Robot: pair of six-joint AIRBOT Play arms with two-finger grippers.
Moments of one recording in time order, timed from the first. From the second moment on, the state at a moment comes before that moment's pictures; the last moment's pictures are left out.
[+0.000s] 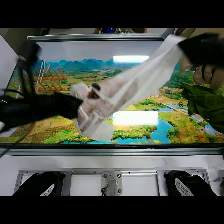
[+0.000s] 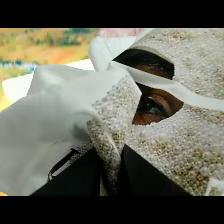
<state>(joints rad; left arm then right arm) -0.47 -0.77 1.20 1.31 -1.20 -1.72 0.04 -0.96 1.56 -0.95 1.11 1.36</state>
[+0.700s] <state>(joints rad) -0.30 -1.15 1.16 1.17 -1.17 -1.59 0.13 -0.96 1.33 -1.08 1.15 1.36</state>
